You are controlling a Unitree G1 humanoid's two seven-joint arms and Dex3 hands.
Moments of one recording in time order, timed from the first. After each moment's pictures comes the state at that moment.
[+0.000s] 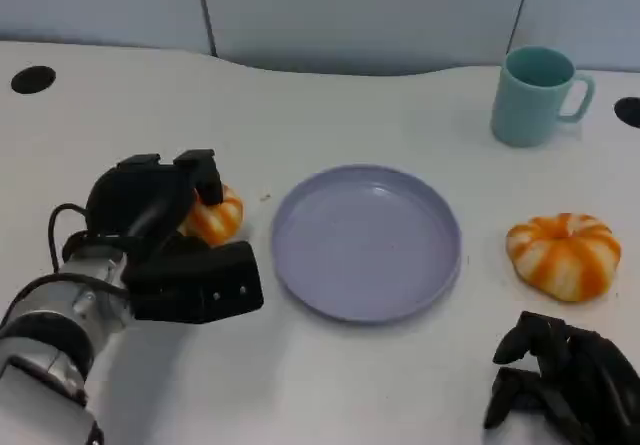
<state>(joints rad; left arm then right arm) -0.85 0.23 -0.50 1.34 0.70 -0.41 0.52 0.06 -0.03 -0.09 0.24 0.31 0.09 0.41</state>
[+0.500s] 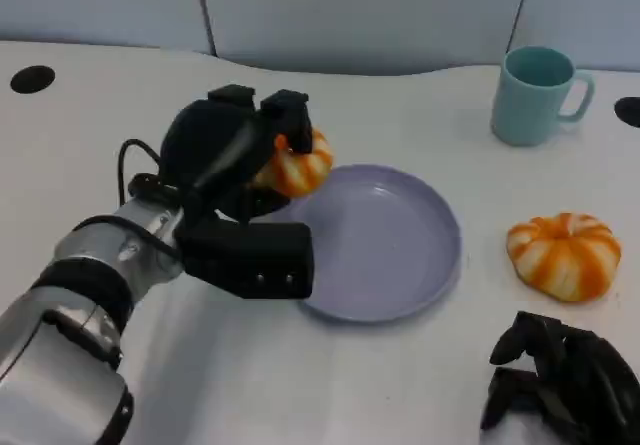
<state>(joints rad) -0.98 0.16 -0.57 1.29 0.77 -0.61 0.60 0.05 -0.02 -0.09 0.24 0.31 0.09 0.41</state>
